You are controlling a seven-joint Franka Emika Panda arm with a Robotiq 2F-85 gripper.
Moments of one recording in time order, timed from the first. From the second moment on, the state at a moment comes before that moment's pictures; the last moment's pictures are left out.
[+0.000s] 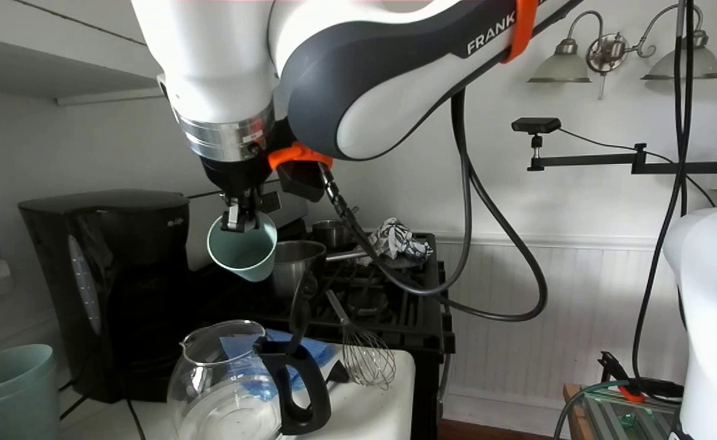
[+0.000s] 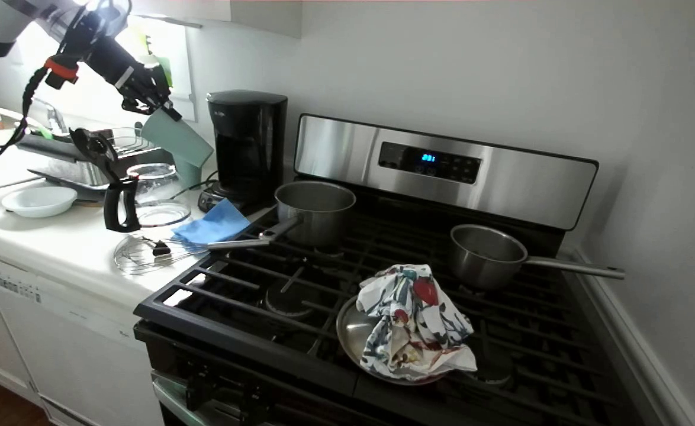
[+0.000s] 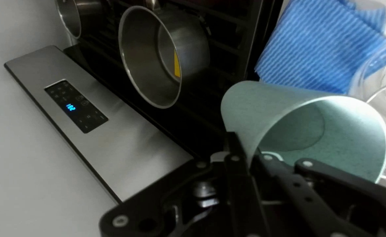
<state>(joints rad) 0.11 -0.08 0.22 -2.08 -0.93 2.07 0.43</state>
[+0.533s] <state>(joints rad) 0.16 -0.04 0.23 -2.06 -1.05 1.97 0.55</state>
